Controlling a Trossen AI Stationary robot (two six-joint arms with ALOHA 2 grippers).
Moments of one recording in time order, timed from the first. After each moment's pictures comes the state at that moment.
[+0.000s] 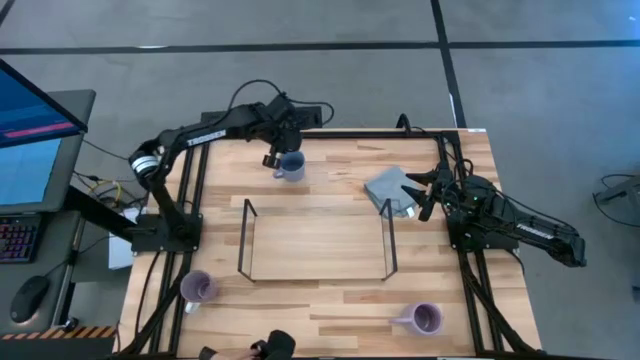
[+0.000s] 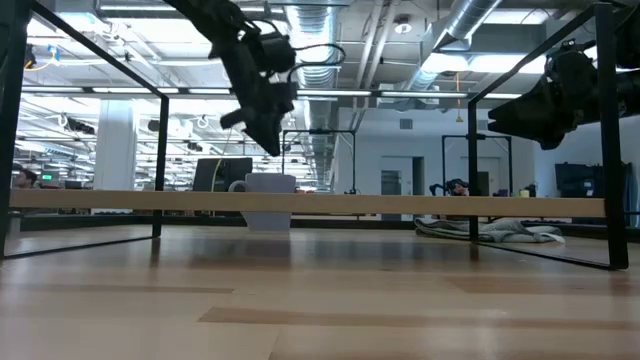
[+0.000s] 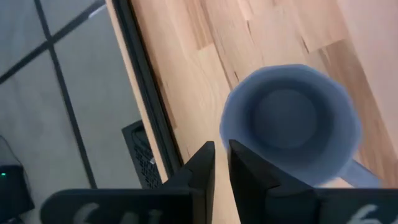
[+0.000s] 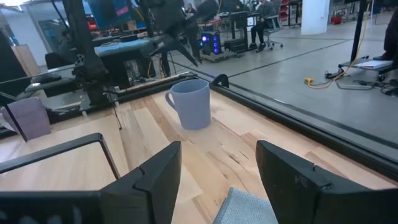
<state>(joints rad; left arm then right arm) 0.61 1.74 1.44 -0.75 0.00 1.01 -0.39 0.03 0.05 -0.12 0.00 0.11</state>
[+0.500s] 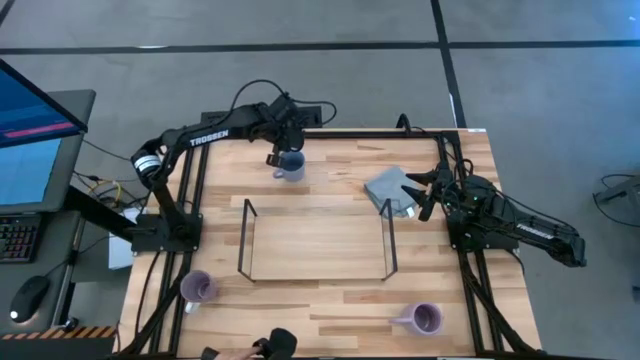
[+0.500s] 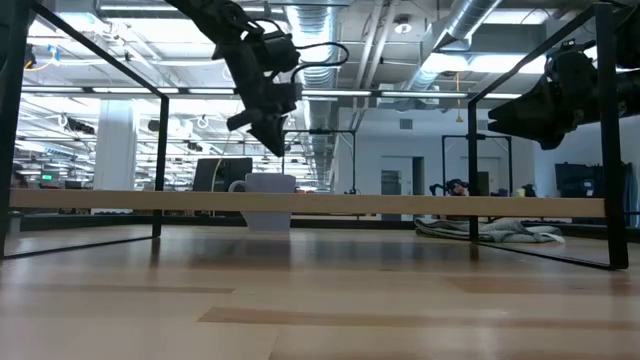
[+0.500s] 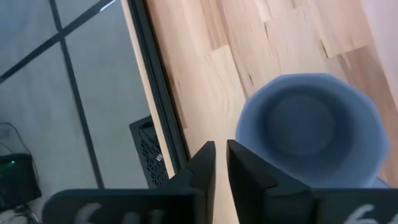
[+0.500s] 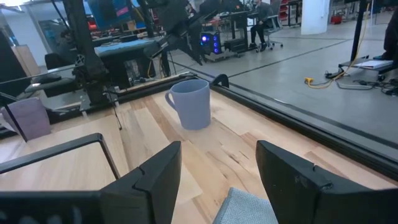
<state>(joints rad) 0.61 1.75 1.45 -0.72 -0.04 0.98 -0.39 0.03 0.05 -0.12 0.00 0.11</state>
